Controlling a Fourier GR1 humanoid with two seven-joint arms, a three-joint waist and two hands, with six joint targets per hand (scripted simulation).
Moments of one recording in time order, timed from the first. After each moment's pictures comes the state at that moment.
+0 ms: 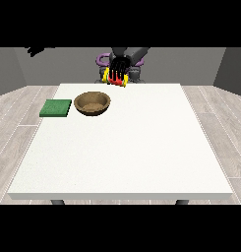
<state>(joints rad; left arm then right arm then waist) -0.82 0.00 -0.55 -0.62 -1.07 0.56 0.40 -0.32 -0.40 -0.36 -1.20 -0.35 0.30 0.05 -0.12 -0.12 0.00</state>
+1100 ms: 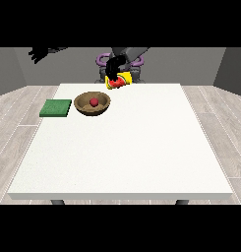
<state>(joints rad) -0.88 0.01 -0.67 -0.69 -1.40 0.25 0.48 -0.32 -0.36 -0.35 -1.20 -0.36 0.27 0.02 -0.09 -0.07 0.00</state>
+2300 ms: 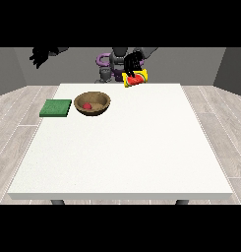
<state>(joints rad) -0.84 0.09 -0.56 -0.79 -1.48 0.22 0.35 -0.28 -0.38 -0.40 -1.17 -0.38 0.26 0.01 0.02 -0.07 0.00</state>
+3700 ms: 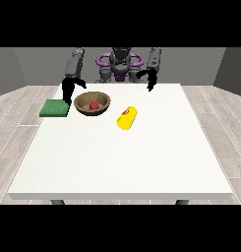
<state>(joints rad) -0.24 0.02 -0.28 -1.29 -0.13 0.25 -0.33 -0.38 -0.20 -0.33 -1.08 -0.27 0.05 -0.21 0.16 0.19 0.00</state>
